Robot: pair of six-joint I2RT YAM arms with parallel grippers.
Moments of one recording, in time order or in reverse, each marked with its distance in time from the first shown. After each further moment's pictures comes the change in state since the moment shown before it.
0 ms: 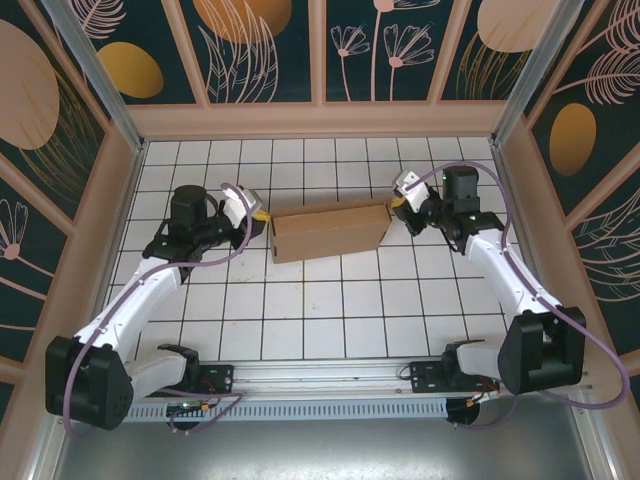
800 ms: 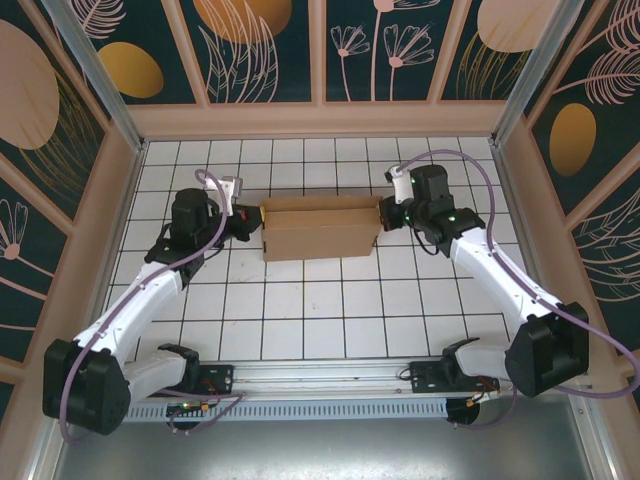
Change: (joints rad) left arm -0.029 -0.001 -0.020 0.058 -0.200 -0.668; right arm 0.220 0.012 0.087 -0.097 0.351 0.680
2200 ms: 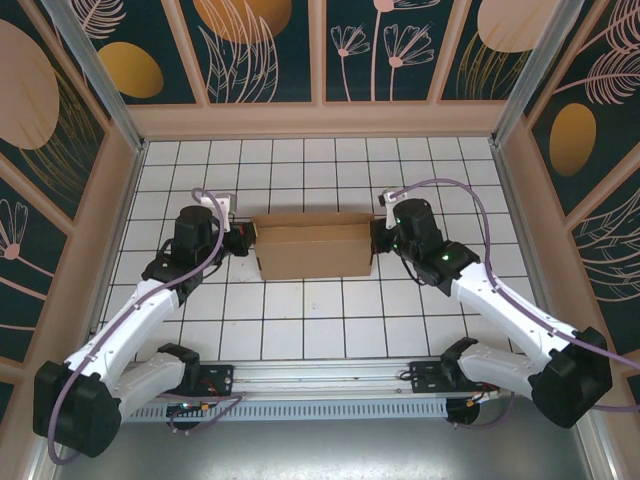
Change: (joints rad) left arm -0.060 -0.137 -0.106 -0.109 -0.202 -0.048; right arm 0.229 -0.195 -0.225 0.142 0.258 0.185
